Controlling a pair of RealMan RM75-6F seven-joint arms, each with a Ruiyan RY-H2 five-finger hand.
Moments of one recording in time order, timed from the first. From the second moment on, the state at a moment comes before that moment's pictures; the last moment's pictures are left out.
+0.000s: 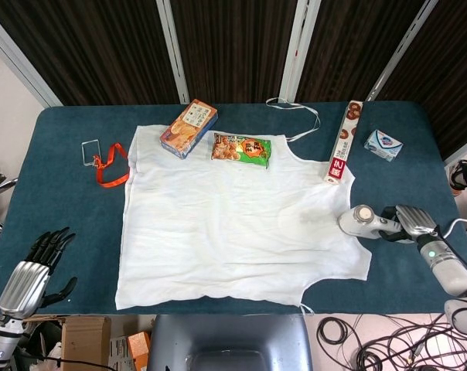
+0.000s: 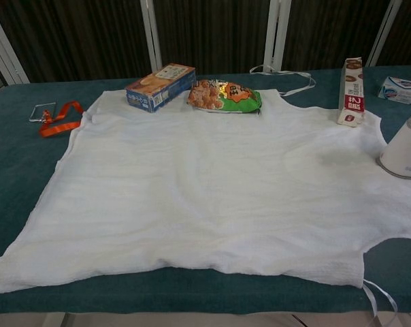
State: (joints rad) left arm -0.17 -1.15 0.05 -1.51 1.69 1.50 -0.20; right arm 0.55 -1.24 0.06 -1.06 -1.34 0.59 0.52
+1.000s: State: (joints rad) left arm -0.17 -1.15 0.05 -1.51 1.69 1.50 -0.20; right arm 0.53 -1.32 0.03 -1.01 -1.42 0.66 0.73
